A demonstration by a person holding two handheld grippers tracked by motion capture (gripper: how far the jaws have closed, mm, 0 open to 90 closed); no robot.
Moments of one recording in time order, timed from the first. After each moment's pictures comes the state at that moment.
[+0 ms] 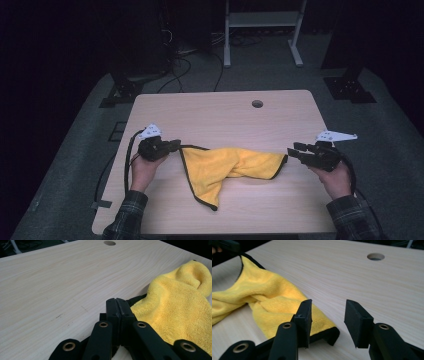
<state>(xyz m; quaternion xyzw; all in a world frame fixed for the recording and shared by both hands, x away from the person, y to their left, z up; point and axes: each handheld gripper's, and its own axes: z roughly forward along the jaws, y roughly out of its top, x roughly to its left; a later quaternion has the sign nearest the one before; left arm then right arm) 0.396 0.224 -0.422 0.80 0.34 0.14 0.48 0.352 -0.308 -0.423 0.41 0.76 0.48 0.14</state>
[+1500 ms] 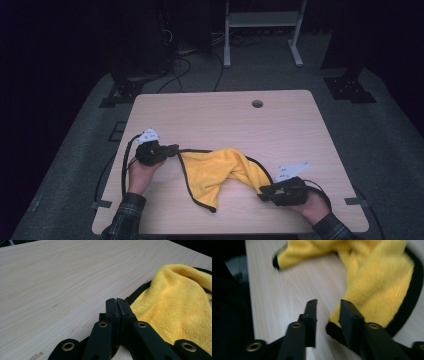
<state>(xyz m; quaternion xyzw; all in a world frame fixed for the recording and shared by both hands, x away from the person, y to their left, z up) 0.385 0.232 -0.428 0.80 0.34 0.13 0.48 0.286 -0.218 -0.450 0.23 0.88 0.42 0.02</state>
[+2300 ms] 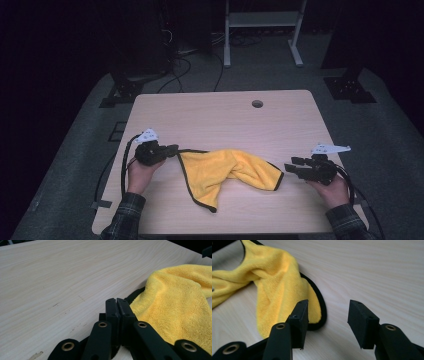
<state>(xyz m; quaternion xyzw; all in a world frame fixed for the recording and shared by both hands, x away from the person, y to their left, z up) 0.386 0.234 -0.429 0.80 0.34 0.12 0.48 0.332 -0.304 -0.453 0.42 0.78 0.45 0.10</state>
